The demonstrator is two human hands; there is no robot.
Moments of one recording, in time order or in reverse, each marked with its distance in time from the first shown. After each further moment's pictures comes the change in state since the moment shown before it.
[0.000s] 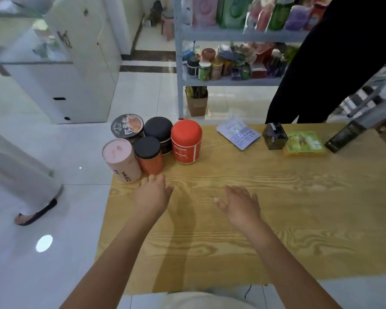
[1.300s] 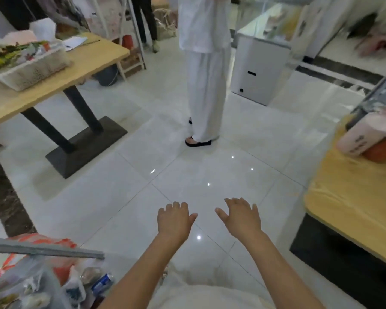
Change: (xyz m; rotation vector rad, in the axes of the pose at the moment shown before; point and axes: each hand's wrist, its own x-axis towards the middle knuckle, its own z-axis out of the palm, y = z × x) left_hand -0.498 -0.442 0.078 -0.088 -0.252 -0.581; right_hand -0.353 -0.437 0.292 -0.278 -0.137 -0.664
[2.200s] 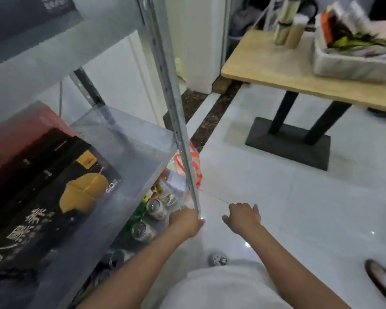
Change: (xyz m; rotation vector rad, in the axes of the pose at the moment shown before) left_hand -0.046 -0.333 0.075 -0.837 -0.155 -1.085; right_hand 0.111 -0.467 0.093 -0.883 -0.329 -1.138
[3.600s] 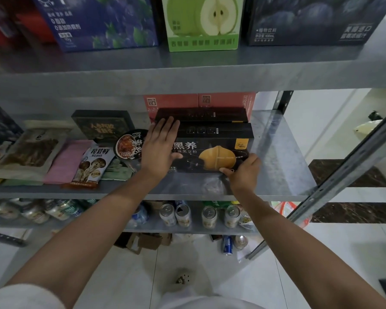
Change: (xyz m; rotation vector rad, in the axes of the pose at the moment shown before) left_hand -0.192 -0.198 -0.037 0.013 1.088 -0.921; right_hand 0.039 -0.268 -0.074 0.523 0.344 -0.831
